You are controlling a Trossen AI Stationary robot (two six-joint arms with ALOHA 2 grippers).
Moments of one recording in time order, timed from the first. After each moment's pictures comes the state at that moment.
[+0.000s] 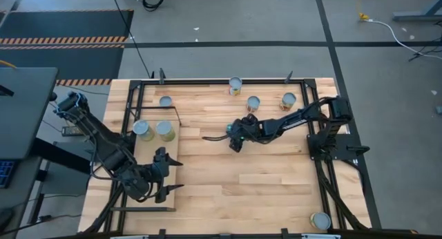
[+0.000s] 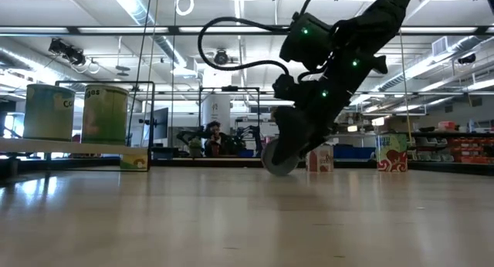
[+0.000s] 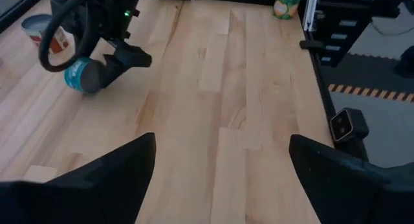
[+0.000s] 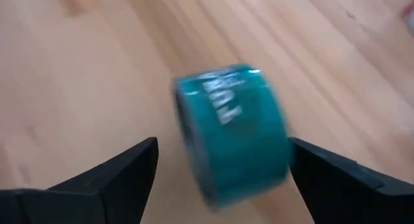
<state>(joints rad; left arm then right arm) -0.81 1.19 0.94 -0.49 -0.72 -0.64 -0.01 1.80 0.90 -0.04 0.42 0.40</state>
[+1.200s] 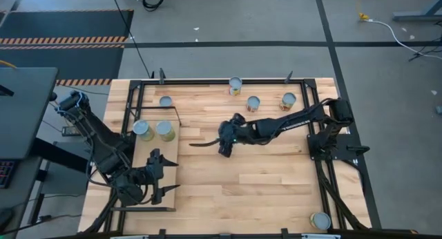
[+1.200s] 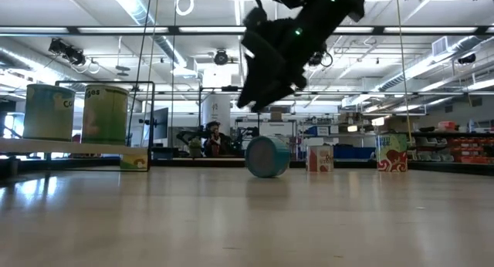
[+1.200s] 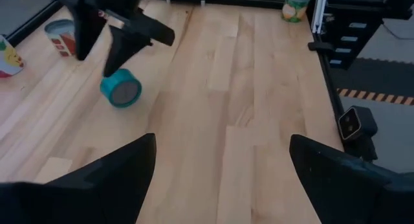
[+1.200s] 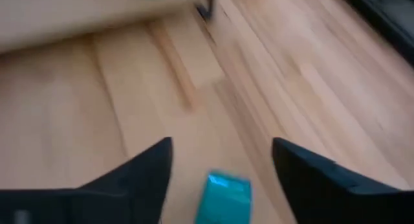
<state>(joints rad) -0.90 1.19 0.94 -0.55 -0.84 -0.74 0.08 1.78 1.20 -0.28 0.42 0.36</state>
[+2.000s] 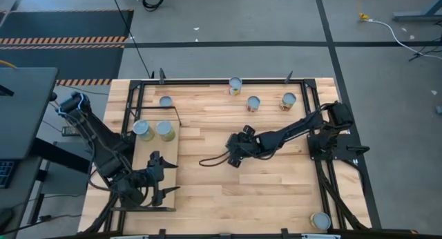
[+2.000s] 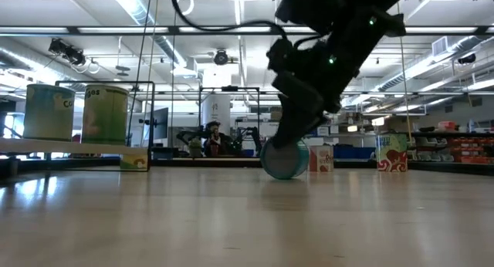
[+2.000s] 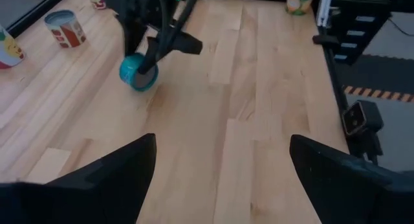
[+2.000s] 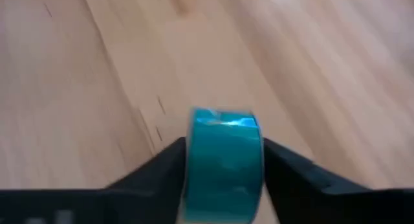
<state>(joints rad) -0.91 1.23 0.94 -0.57 -0.85 -0.79 0.17 1.81 1.05 -0.28 0.49 0.51</state>
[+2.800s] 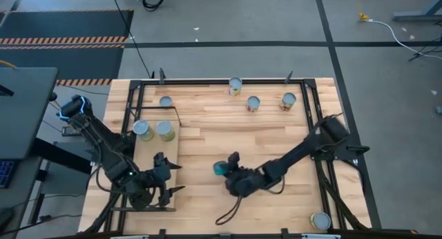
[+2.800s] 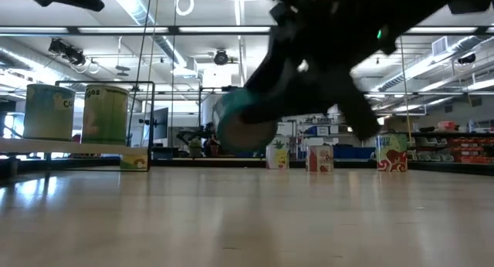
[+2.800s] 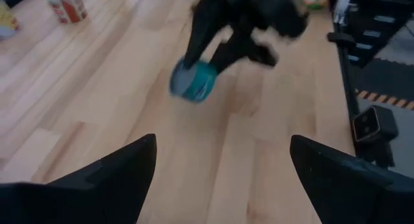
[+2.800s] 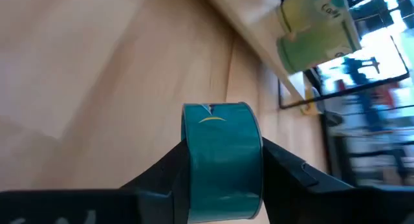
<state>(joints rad) -0.87 1.29 0.94 -0.54 -0.81 -0.85 0.48 1.99 1.12 0.13 0.79 -0.44</state>
